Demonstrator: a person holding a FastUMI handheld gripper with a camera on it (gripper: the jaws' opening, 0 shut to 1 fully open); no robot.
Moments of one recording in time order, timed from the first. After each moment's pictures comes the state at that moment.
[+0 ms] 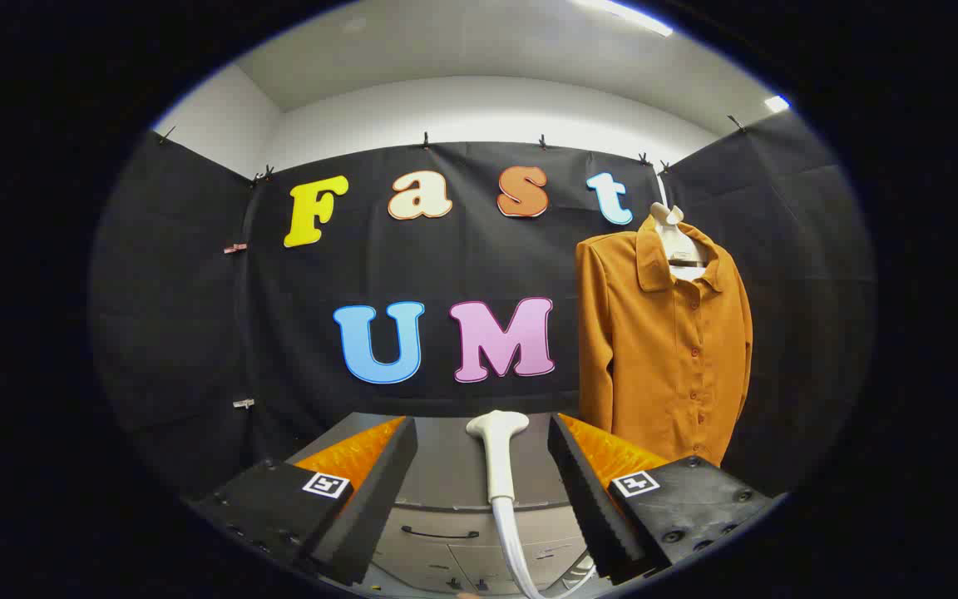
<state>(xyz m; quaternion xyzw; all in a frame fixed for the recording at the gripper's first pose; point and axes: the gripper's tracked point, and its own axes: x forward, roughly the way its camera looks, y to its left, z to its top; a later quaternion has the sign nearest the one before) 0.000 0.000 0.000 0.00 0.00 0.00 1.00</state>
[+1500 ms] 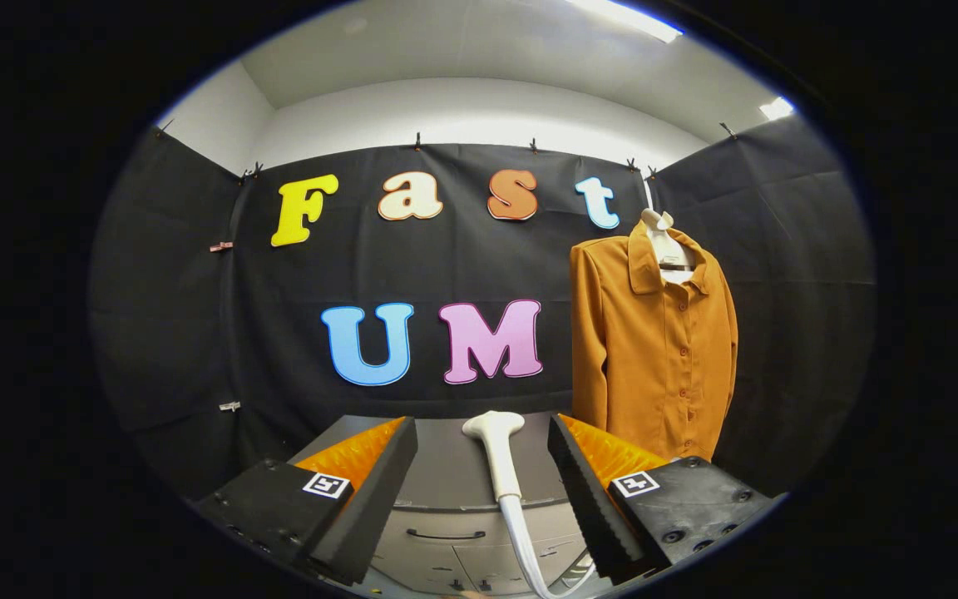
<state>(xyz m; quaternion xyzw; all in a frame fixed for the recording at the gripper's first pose) -0.004 0.023 -0.001 0.00 0.00 -0.04 1.00</state>
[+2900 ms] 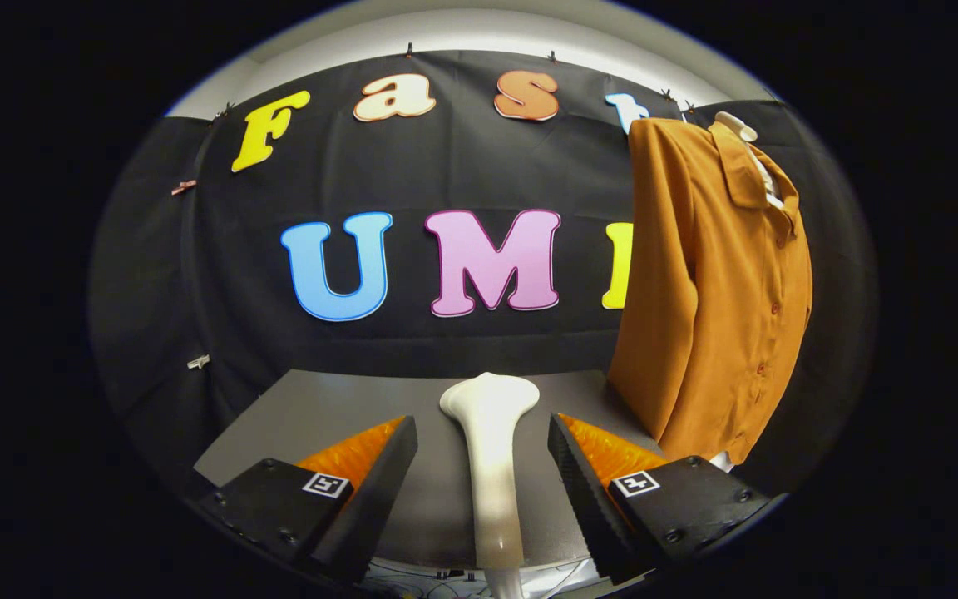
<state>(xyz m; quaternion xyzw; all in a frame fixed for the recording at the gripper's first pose) 0.187 -0.010 -0.110 -0.02 0.17 -0.03 0.99</state>
